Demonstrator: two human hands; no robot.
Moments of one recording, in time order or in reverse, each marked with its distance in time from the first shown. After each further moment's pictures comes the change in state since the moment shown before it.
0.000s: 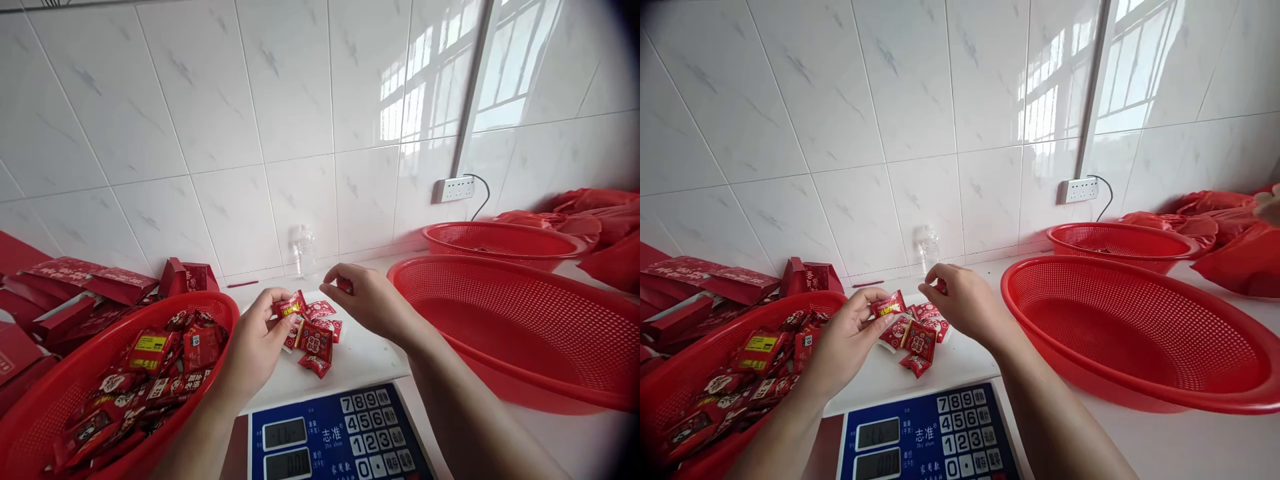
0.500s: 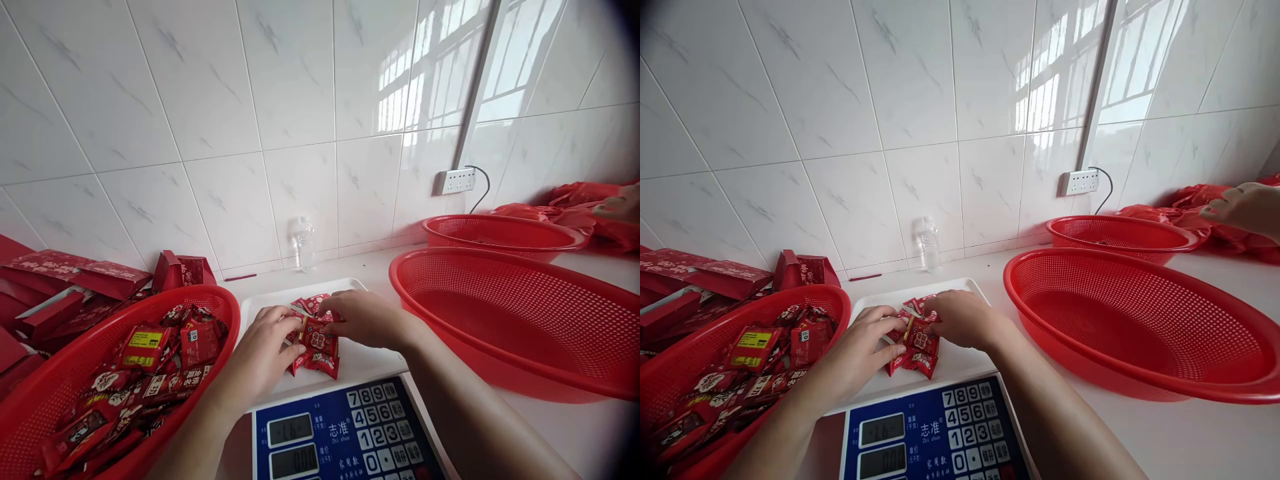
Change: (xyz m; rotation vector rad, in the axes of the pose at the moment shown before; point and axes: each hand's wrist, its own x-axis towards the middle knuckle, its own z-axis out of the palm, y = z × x) left_hand -0.004 -0.024 -0.009 0.445 -0.327 0.093; right_hand 0.001 0.008 0.021 -0.311 -0.489 -0.186
